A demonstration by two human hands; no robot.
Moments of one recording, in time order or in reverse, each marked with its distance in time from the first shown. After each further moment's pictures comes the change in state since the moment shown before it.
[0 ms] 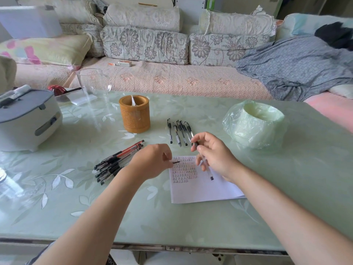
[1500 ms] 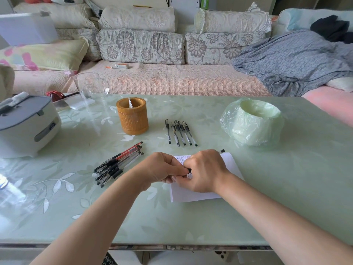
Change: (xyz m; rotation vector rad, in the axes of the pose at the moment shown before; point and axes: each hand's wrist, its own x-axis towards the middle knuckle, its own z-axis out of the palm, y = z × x) left_hand -0.028 0.035 -0.009 -0.835 -0.319 -0.262; right_hand -0.012 0.015 0.029 -1.182 0.107 -0.569
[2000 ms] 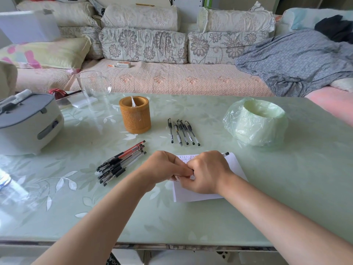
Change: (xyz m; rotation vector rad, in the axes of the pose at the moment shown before) left_hand -0.003 0.002 0.004 -0.003 0.063 0.018; right_hand -0.002 -0.002 0.002 -0.038 -0.002 0.000
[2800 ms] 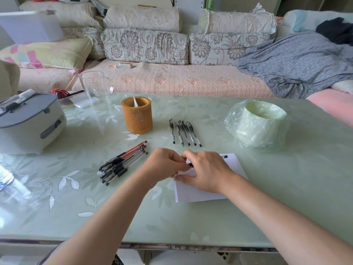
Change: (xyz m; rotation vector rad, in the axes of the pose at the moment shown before) left_hand 0.012 -0.006 -0.002 0.089 0.164 0.048; right_hand 0.005 0.003 -0.008 0.133 -0.141 -0.036
